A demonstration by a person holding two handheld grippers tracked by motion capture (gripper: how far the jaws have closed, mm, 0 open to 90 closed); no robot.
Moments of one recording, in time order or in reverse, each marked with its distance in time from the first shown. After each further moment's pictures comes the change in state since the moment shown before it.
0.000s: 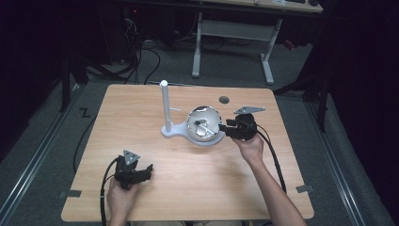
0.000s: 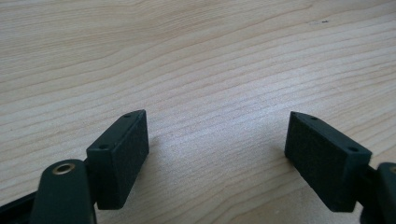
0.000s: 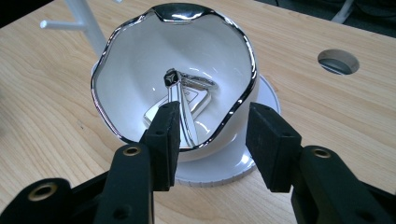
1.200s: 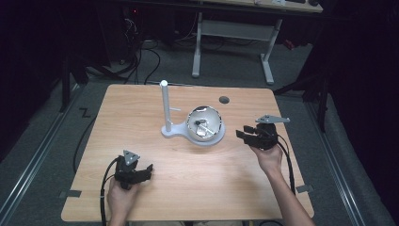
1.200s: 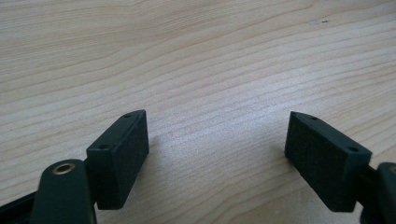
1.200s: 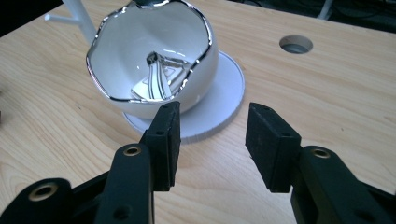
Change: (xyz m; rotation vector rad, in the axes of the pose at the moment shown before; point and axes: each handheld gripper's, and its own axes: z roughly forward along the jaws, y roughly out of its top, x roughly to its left) left arm 0.000 0.000 0.000 0.000 0.000 0.000; right arm -0.021 -0.036 -0.052 -0.039 -0.031 0.053
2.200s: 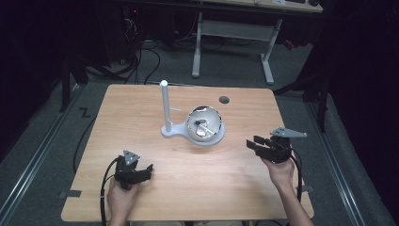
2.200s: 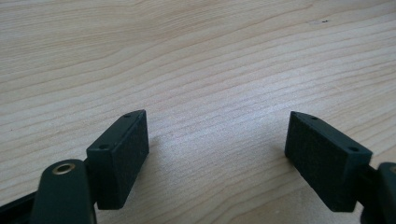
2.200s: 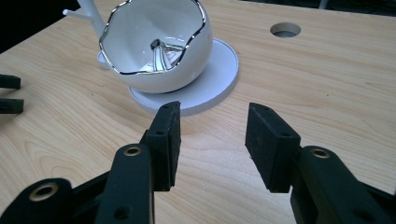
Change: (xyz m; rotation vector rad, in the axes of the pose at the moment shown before) left arm 0.000 0.000 0.000 0.001 0.001 0.002; right arm -0.002 -0.034 -0.037 -0.054 0.019 0.047
